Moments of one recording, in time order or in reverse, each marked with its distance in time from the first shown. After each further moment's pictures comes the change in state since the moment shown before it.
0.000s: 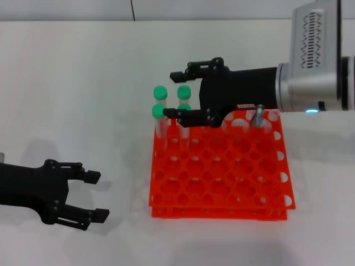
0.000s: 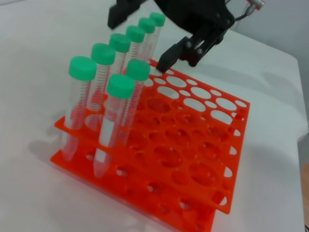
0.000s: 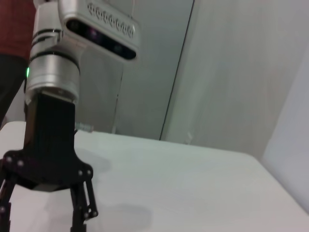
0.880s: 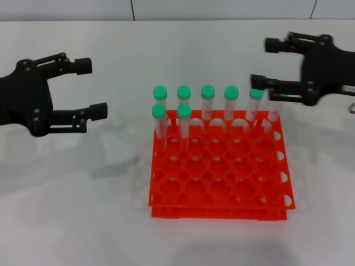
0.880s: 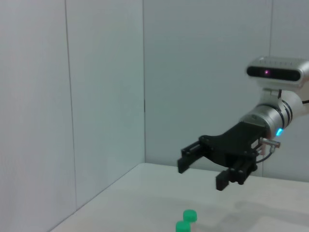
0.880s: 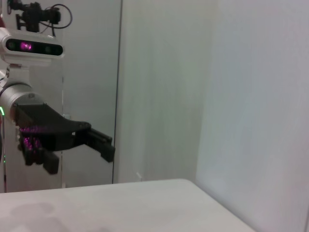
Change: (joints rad) left arm -0.022 0.014 -0.150 0.004 -0.433 0.030 0.132; right arm -0.216 -0.015 0.405 -0.079 0.054 -0.333 0.051
